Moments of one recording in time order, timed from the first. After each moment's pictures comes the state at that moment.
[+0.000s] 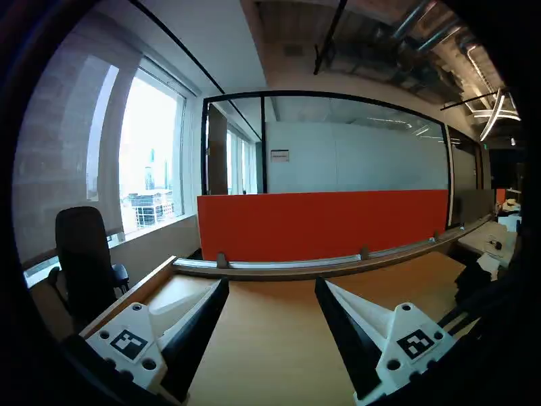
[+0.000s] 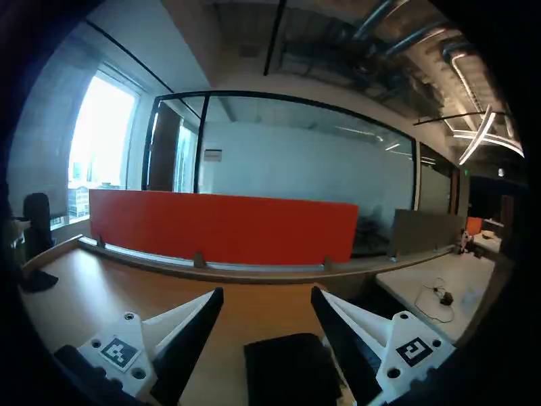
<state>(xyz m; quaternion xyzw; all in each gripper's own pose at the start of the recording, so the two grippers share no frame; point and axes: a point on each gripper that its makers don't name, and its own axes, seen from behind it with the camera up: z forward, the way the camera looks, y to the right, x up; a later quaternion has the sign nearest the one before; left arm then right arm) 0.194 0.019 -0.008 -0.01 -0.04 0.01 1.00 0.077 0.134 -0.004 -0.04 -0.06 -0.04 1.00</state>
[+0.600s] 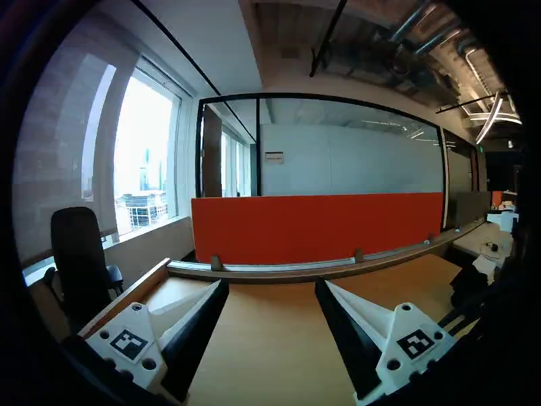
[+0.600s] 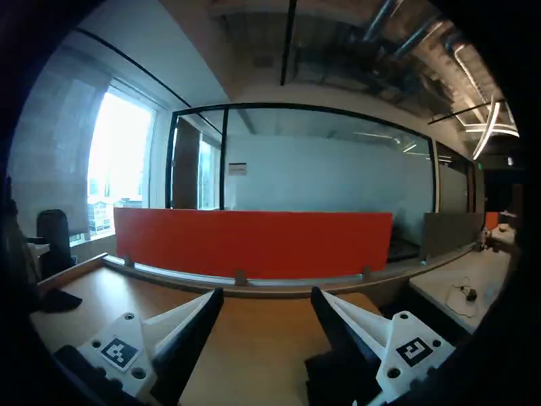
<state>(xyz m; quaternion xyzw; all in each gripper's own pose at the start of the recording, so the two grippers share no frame) 0.199 0.022 -0.006 -0.03 -0.03 0.01 1.00 0.103 0.025 0.013 0.01 -0.04 -0.01 1.00</state>
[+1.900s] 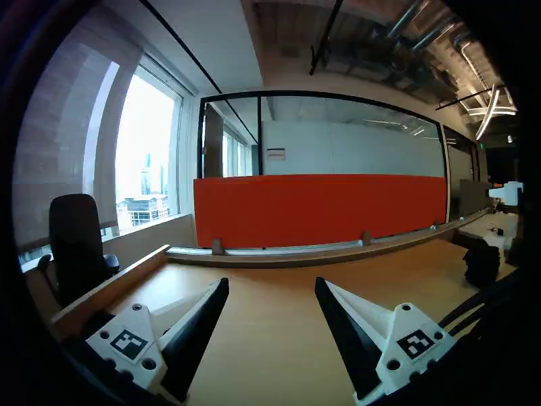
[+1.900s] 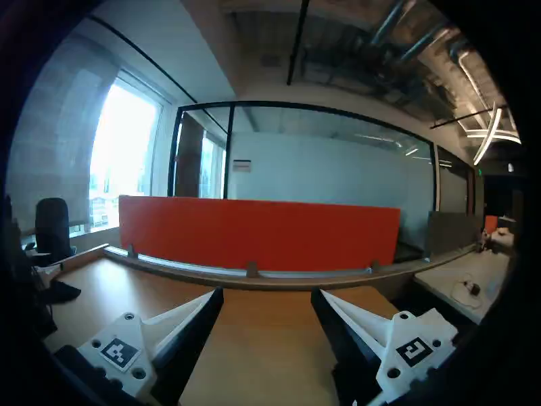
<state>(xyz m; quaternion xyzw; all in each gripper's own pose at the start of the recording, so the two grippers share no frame) 0.096 0.010 0.003 -0.02 -0.02 0.01 1.00 0.053 -0.033 0.011 0.01 -0.03 -0.02 1.00</state>
